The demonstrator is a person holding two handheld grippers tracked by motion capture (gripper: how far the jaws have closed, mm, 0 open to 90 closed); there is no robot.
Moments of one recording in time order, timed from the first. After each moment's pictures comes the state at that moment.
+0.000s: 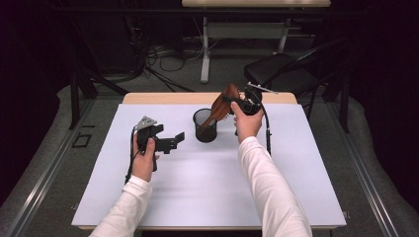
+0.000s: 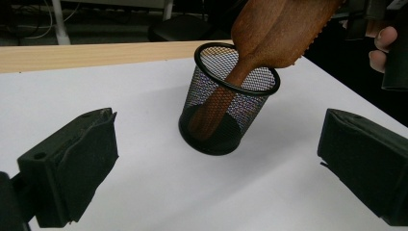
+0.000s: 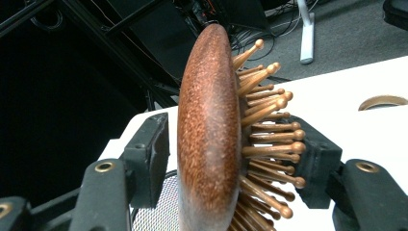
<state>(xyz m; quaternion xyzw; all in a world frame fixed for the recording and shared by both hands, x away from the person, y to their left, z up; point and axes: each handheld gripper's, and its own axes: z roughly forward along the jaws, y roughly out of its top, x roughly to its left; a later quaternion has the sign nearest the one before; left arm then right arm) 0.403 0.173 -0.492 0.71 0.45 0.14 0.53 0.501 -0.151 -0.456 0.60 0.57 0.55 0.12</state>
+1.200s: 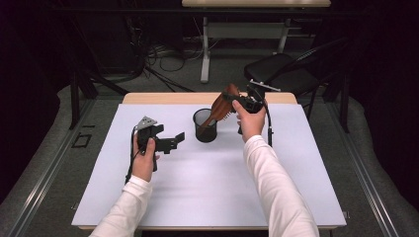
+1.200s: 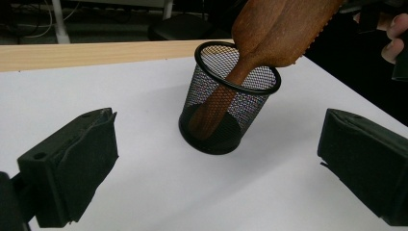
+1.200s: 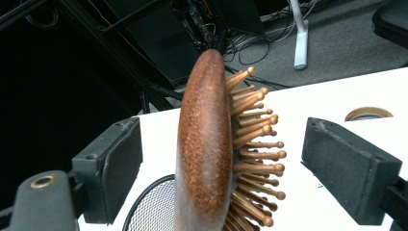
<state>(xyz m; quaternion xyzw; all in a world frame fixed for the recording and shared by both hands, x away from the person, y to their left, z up) 0.404 0.173 -0.493 0.71 0.45 0.14 0.53 0.501 -0.158 -0.445 0.60 0.57 0.55 0.13</state>
